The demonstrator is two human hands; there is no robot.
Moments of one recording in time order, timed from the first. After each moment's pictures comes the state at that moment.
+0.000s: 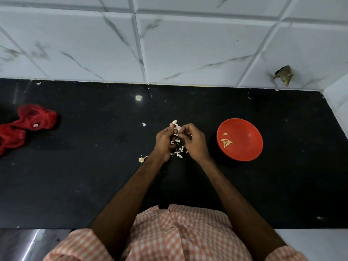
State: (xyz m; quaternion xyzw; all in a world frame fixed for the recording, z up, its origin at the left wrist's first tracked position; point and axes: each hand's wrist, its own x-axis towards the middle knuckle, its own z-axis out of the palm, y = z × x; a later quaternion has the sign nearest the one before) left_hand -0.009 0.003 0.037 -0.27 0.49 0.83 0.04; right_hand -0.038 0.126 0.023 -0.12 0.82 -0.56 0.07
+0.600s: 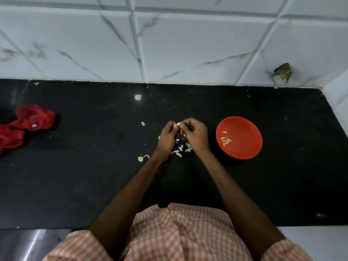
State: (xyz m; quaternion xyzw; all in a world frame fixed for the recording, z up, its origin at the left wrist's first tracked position) left_hand -0.011 0.012 0.042 -0.19 0.65 0.74 0.01; right_hand -0.054 0.123 0.035 -0.07 0.80 -0.59 0.06
